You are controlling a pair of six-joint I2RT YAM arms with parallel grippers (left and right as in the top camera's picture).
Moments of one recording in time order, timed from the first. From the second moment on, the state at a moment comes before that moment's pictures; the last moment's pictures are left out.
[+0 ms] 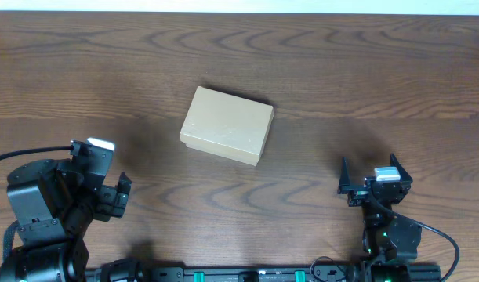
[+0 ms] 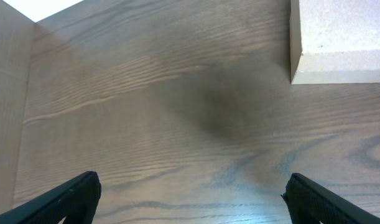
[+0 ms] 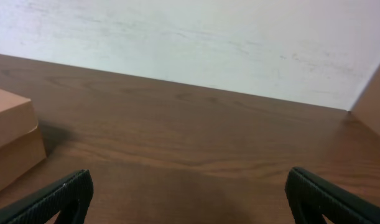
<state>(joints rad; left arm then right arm) 0.19 0.71 1.07 -1.13 0.07 0.49 -0.03 0.01 0.01 -0.07 -0.03 -0.14</state>
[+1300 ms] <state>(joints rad) 0.05 0.24 0.49 -0.10 -0.02 -0.09 -0.03 0.01 0.01 -0.07 -0.03 -0.14</state>
